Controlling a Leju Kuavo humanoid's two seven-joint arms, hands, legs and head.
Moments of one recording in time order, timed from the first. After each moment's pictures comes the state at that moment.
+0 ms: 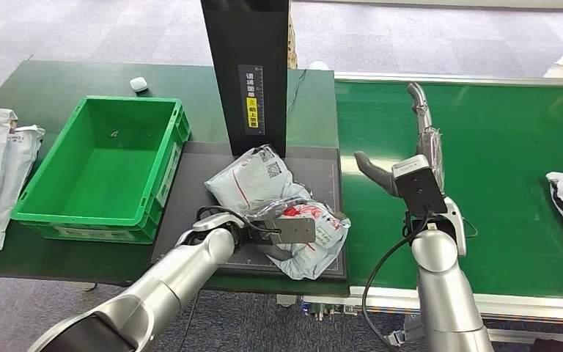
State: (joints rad) left arm -0.71 -0.26 -0.78 -0.44 -0.93 -0.29 -0.16; right arm -0.38 0.00 0.23 -1.45 0.45 -0.14 -0.40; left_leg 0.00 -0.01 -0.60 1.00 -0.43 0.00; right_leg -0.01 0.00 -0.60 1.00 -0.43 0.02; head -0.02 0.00
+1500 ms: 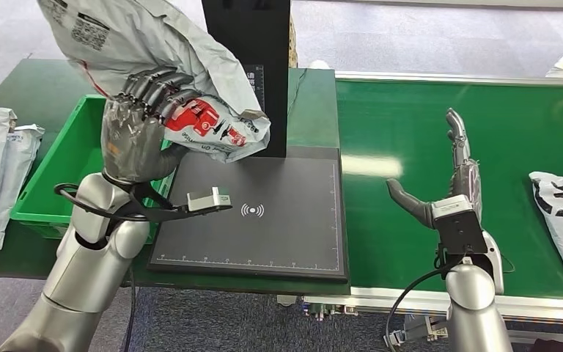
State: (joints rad) left arm -0.56 0.05 -0.60 -1.36 -1.38 0.55 -0.36; right arm -0.19 -0.08 0.13 -1.62 0.41 -0.11 -0.44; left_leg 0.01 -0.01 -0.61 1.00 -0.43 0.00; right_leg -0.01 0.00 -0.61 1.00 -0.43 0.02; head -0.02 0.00
